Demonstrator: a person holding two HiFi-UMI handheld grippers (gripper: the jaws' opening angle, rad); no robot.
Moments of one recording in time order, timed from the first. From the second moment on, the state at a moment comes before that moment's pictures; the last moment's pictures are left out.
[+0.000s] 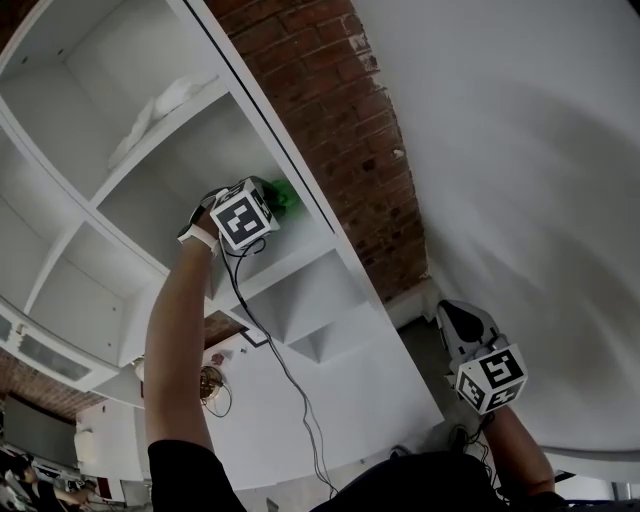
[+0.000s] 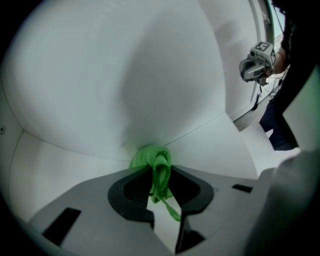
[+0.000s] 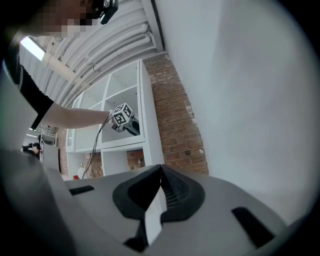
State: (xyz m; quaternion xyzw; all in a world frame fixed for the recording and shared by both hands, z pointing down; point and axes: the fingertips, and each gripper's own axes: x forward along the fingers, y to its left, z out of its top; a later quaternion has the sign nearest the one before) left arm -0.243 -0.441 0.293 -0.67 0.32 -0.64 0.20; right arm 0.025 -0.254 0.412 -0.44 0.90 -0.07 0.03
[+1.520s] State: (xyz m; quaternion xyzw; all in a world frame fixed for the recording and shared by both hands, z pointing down) left arm -0.305 -0.482 0.265 -0.55 0.42 -0.68 0.26; right arm 0.035 -0.245 0.421 -0.45 0.89 -0.10 0.03
